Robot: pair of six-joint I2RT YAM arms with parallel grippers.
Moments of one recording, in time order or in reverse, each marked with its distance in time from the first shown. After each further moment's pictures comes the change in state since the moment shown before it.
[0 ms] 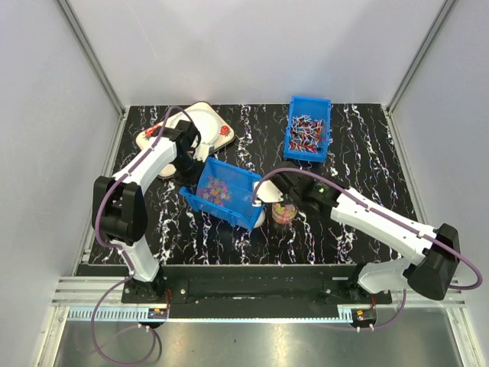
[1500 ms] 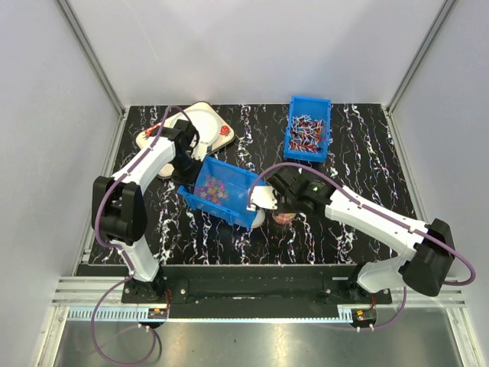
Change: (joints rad) left arm 0.011 0.000 0.000 0.007 -0.028 -0.003; right arm -0.010 0.042 -0.014 -0.061 -0.312 0.184
